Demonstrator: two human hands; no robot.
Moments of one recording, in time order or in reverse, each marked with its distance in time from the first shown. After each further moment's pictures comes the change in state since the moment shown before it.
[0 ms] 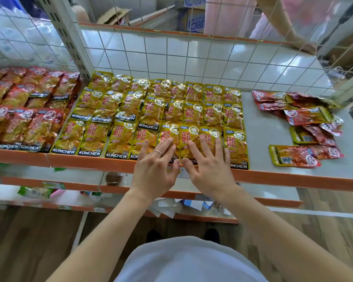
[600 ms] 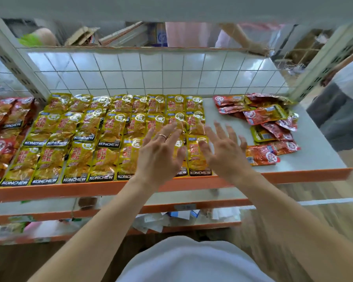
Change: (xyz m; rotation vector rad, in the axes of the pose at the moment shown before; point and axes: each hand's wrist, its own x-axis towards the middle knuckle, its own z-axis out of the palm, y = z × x) left_hand 0.086 0.089 0.006 -0.105 -0.009 0.124; right_hand 0.009 0.110 -0.064 0.050 0.226 0.135
